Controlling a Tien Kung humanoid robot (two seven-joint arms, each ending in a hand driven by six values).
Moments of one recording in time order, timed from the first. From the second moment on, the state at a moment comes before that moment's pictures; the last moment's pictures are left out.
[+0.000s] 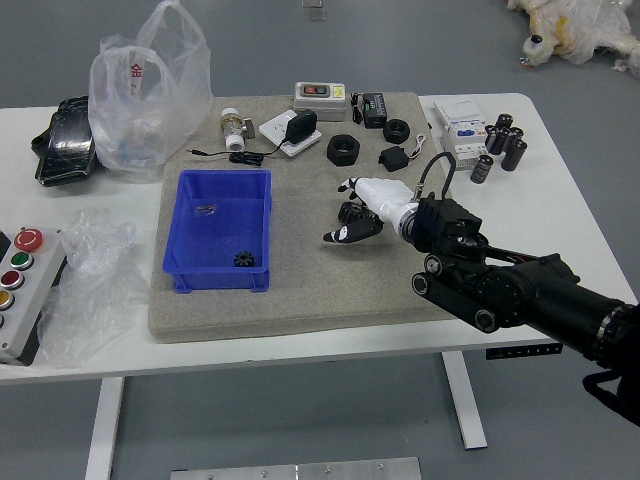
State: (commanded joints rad) left arm -0.13 0.19 -0.93 -0.35 1.00 0.05 0.35; right arm 0.89 -0.12 0.31 0.81 -1.58 -0.14 -0.26
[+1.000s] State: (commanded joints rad) left arm -0.13 0.19 -0.93 -0.35 1.00 0.05 0.36; right arm 0.91 -0.11 0.24 0.77 -1.53 -0.18 -0.25
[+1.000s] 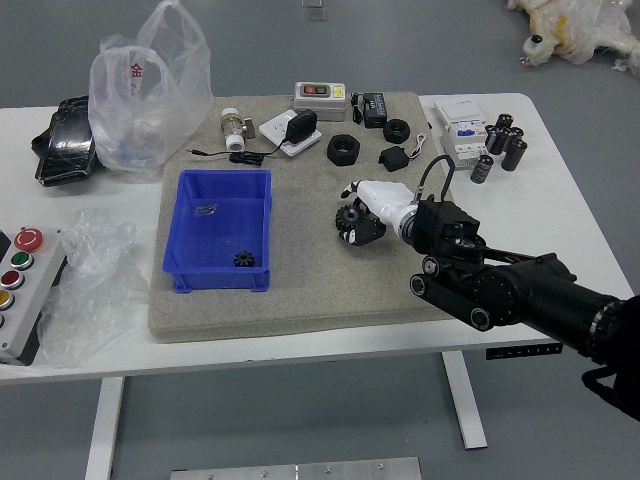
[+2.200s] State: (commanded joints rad) left arm -0.12 0.19 -0.93 -0.35 1.01 0.05 0.36; right arm 0.93 -0.07 0.27 1.10 -1.70 -0.27 -0.20
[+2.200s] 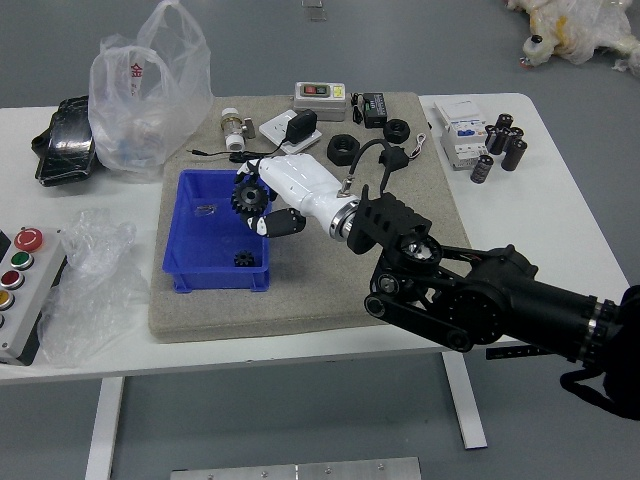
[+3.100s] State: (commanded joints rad) left arm -0.13 0.19 -0.93 -0.36 1.01 0.05 0.36; right arm 0.95 -0.04 0.23 1.07 -1.75 -0.19 -0.25
